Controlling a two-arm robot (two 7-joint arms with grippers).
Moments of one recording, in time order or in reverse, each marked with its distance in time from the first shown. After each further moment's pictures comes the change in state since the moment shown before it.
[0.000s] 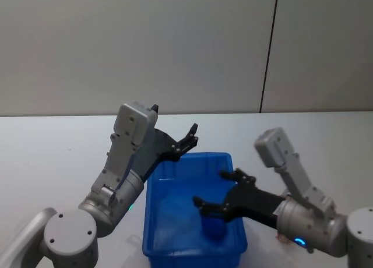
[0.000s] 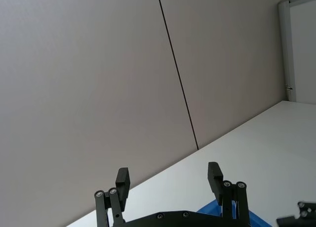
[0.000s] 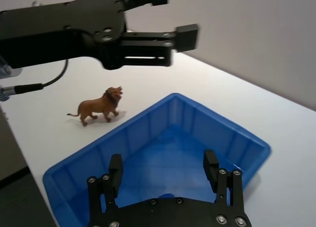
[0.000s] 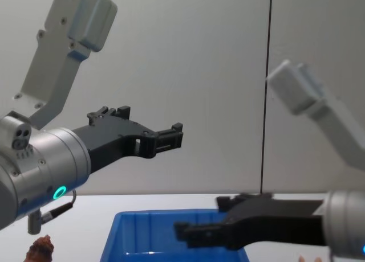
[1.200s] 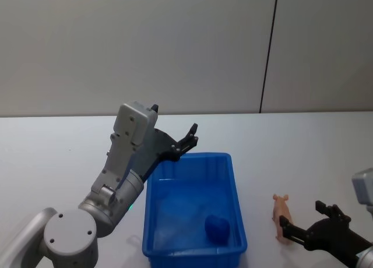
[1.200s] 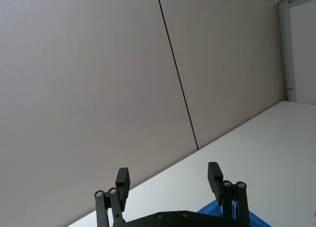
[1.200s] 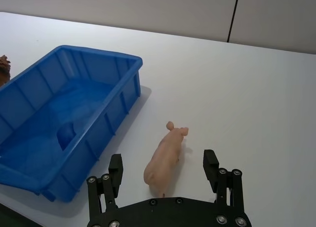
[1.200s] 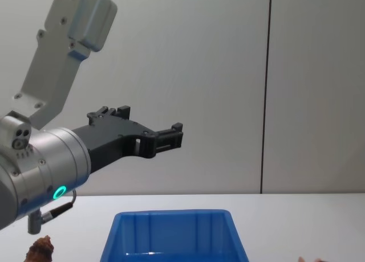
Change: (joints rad) left arm 0.000 0.000 0.000 0.000 0.000 0.000 0.000; right arm -0.334 0.212 0.128 -0.246 0.246 0.022 -0.425
